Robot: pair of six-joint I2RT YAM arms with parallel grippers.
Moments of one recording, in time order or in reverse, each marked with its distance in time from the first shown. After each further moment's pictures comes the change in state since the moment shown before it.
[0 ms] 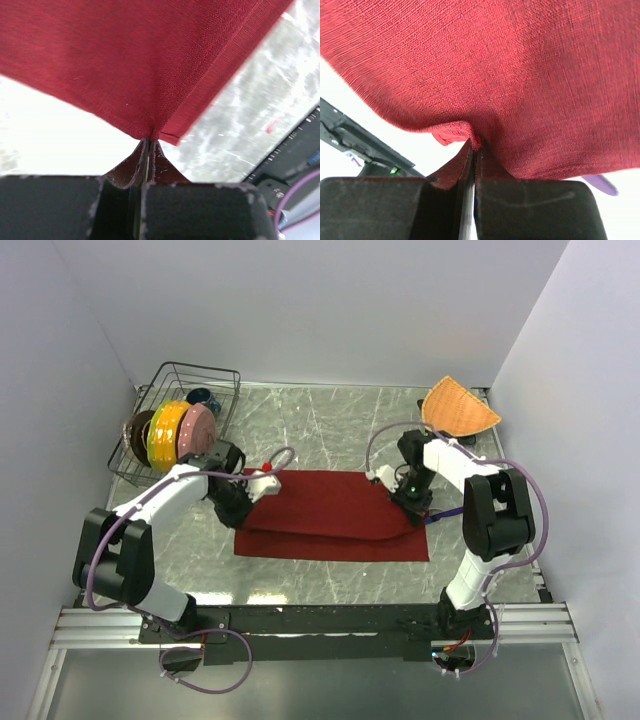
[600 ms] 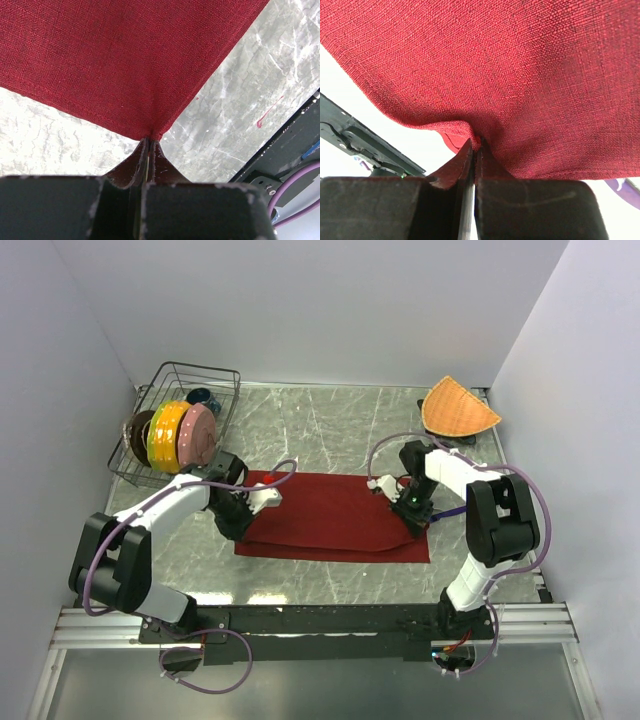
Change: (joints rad) left arm -0.042 -0.037 -0.101 0.017 -0.003 -0.025; right arm 0.003 -0.045 -0.132 0.051 -0.030 0.020
